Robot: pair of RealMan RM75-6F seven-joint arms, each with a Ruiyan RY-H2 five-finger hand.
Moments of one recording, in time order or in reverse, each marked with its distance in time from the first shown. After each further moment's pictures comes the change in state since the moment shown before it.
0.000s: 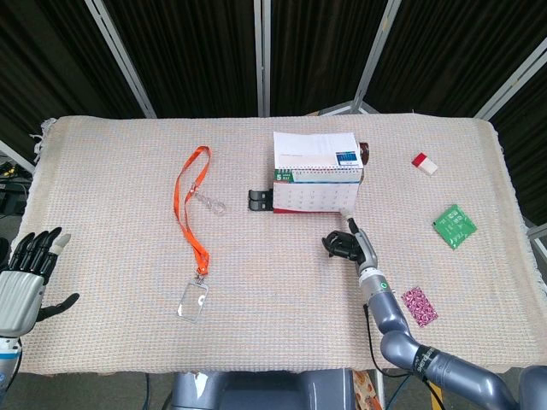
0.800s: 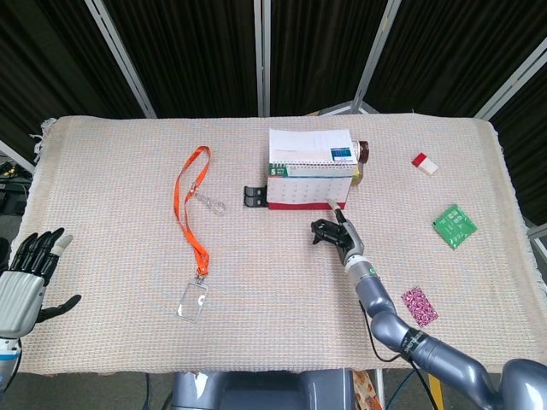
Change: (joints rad) left arm -0.005 0.017 0.009 -0.006 0.021 0.003 -0.042; right arm 0.061 -0.086 0.143 0.137 0.021 -0.199 0.165
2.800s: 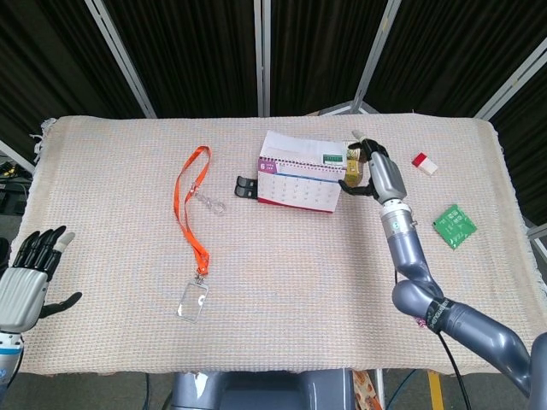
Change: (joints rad) left arm -0.017 -0.011 -0.010 0.005 -0.039 -0.049 0.020; right arm 0.178 0.240 -0.069 0.065 -0.153 0.234 -0.690
